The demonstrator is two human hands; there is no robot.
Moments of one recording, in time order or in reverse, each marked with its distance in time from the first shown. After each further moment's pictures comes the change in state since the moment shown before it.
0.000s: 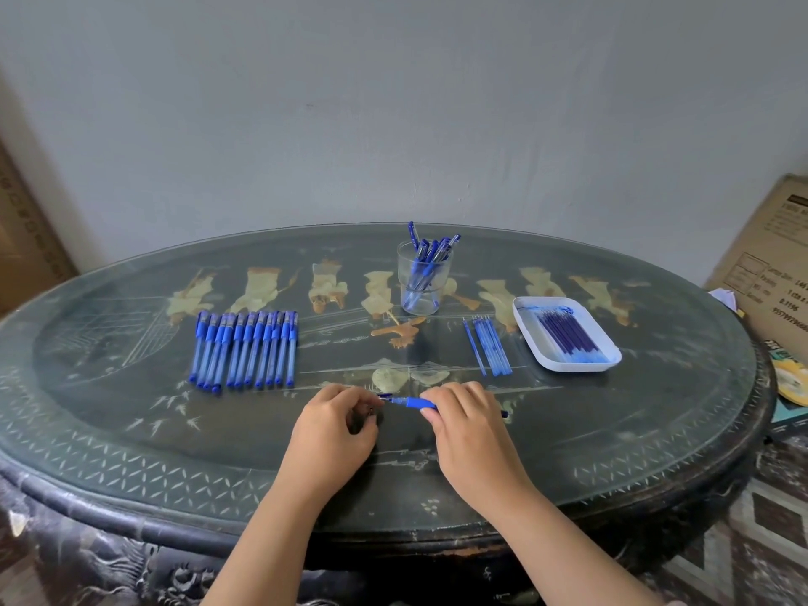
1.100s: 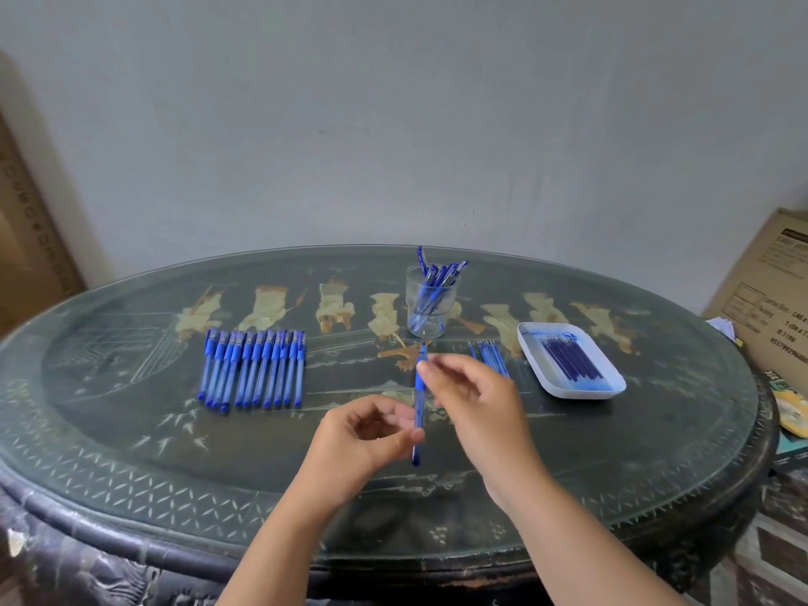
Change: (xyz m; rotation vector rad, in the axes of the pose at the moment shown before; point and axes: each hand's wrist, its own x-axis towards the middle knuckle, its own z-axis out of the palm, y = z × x) left_hand 0.002 0.035 -0.018 -0.875 -0.190 -0.207; right_hand 0.062 -0.050 -0.075 1.015 -0.014 0.702
